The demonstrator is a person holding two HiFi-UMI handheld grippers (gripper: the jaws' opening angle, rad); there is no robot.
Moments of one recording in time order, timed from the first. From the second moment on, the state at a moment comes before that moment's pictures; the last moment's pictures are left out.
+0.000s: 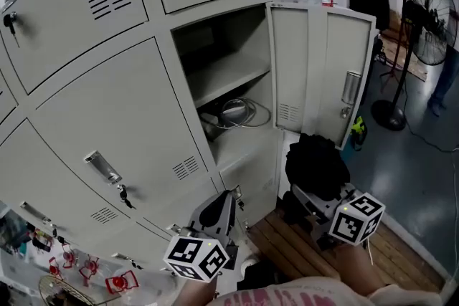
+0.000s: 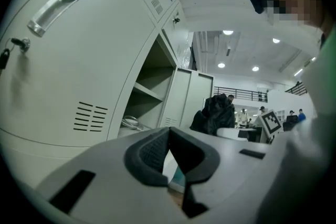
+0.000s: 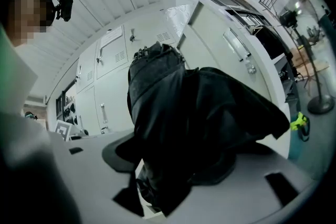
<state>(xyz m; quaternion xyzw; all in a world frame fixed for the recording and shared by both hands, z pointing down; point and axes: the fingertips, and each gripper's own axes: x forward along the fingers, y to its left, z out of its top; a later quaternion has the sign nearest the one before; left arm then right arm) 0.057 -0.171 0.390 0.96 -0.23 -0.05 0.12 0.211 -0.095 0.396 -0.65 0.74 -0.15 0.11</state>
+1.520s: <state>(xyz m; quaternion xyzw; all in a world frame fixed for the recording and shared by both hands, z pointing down) 0.126 -0.235 0.321 1.00 -0.05 0.00 0.03 0.200 -0.280 0.173 -0.62 0.74 0.25 -0.02</state>
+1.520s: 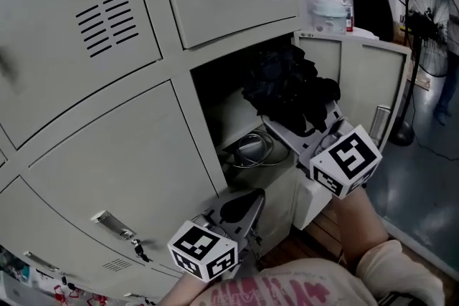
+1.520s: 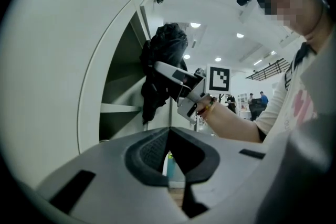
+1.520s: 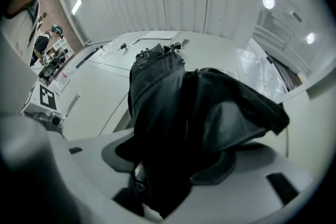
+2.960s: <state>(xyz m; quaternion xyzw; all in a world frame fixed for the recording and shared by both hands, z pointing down) 0.119 -0.238 0.316 0.98 -0.18 0.00 0.05 0.183 -0.378 0.191 -0.53 0.76 0.33 -0.19</state>
